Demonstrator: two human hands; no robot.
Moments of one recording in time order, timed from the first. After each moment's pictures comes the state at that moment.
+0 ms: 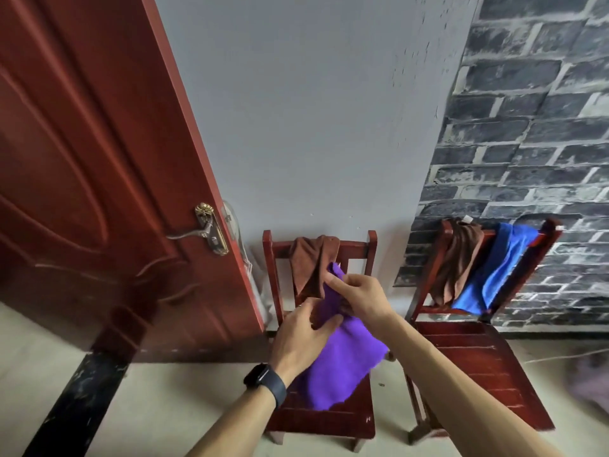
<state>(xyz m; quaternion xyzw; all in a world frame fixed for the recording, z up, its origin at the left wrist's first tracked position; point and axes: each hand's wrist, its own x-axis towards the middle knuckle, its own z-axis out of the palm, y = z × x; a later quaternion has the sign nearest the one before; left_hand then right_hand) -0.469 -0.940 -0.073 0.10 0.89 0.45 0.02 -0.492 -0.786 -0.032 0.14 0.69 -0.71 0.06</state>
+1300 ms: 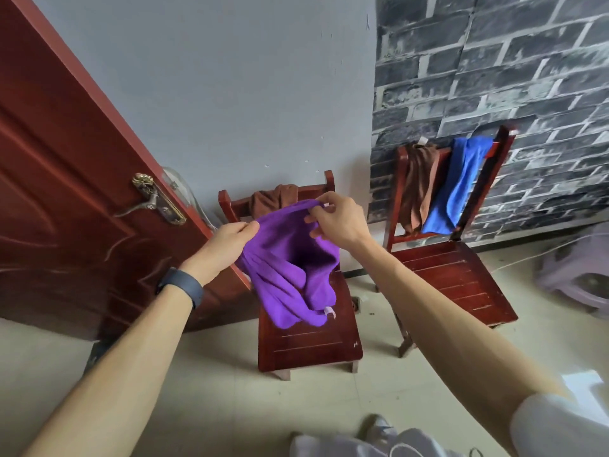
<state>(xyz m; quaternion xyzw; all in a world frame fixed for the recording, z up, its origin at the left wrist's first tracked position) -0.523 -0.957 0.001 0.05 0.87 0.45 0.19 -0.482 -0.730 -0.014 0.13 0.80 -0.59 -0.04</state>
